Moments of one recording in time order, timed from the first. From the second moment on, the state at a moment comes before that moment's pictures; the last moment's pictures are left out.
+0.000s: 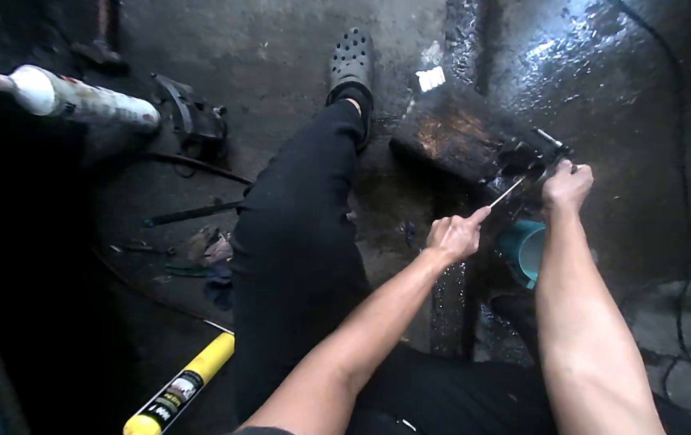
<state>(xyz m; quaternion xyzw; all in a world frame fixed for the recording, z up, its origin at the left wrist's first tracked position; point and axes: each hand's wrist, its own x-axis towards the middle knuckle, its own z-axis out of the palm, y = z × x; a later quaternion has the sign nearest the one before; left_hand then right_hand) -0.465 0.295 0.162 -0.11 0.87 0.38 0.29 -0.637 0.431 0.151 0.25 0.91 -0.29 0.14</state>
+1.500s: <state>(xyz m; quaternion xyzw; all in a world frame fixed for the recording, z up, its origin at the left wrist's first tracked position) -0.480 0.282 0.230 -0.16 0.86 0.37 0.31 -0.626 0.454 0.137 0.14 0.93 -0.33 0.10</state>
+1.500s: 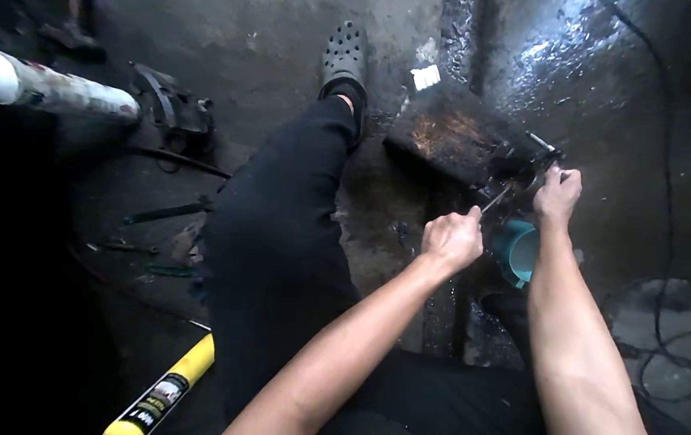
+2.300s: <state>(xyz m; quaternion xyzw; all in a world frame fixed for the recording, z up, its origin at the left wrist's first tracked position) -0.466 0.280 0.172 -0.16 0.85 0.45 0.24 -0.651 0.451 0.148 0.18 0.92 -0.30 0.18</state>
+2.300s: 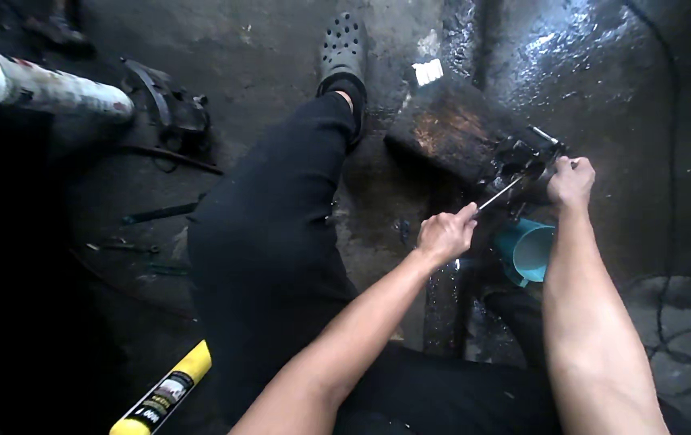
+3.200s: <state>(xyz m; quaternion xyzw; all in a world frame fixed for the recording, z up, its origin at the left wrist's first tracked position) -0.500 0.260 0.212 -0.15 0.83 0.40 0.35 -0.655 0.445 0.153 0.19 0.91 -0.30 0.19</state>
